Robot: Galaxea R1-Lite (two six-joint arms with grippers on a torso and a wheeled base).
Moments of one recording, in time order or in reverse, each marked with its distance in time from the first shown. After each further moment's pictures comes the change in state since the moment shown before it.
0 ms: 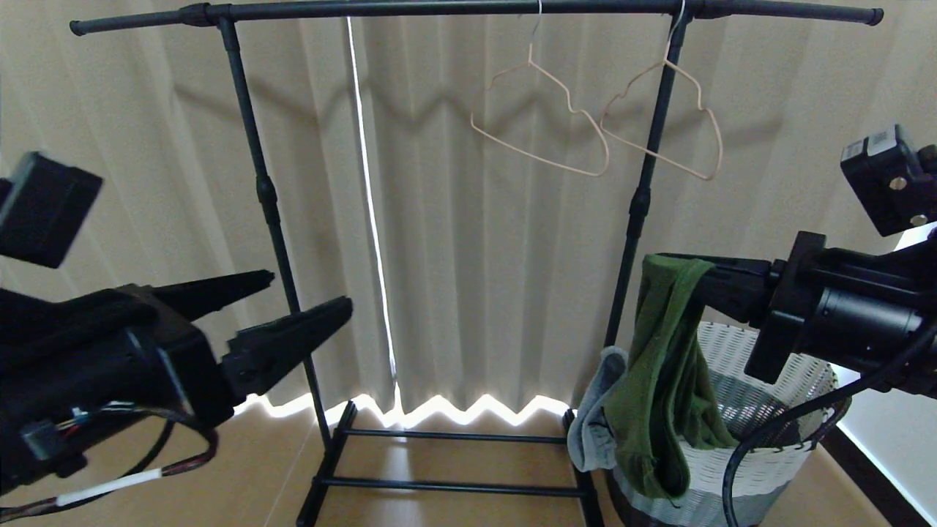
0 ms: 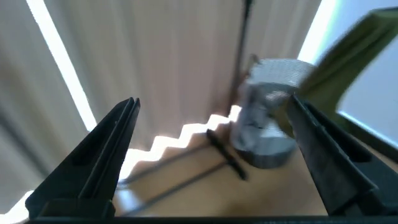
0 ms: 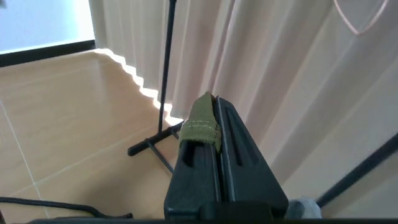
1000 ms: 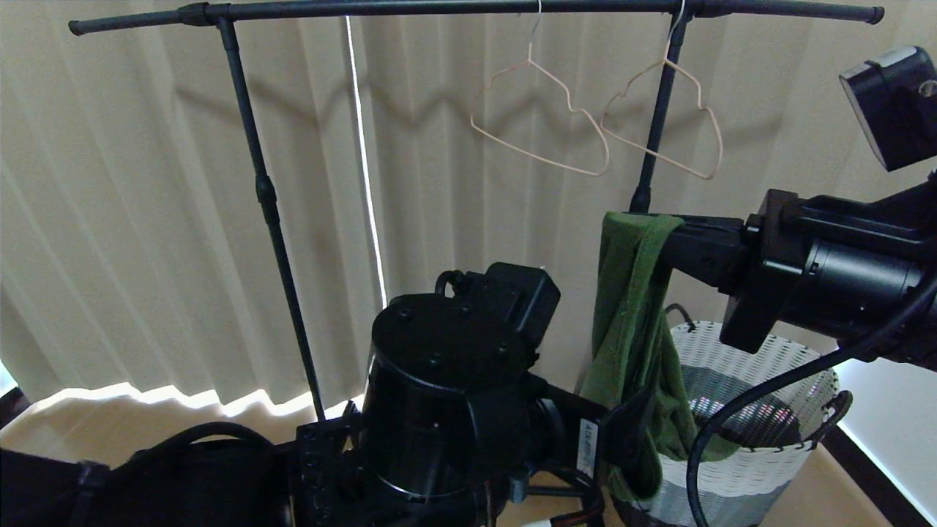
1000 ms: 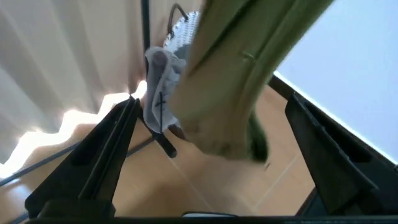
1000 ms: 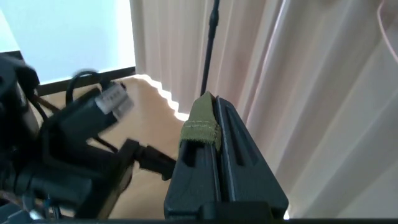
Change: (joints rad) left arm -0.455 0.612 -0.282 -0.183 0.251 -0.187; right arm 0.124 0.046 -0.126 0.000 -0.002 0.083
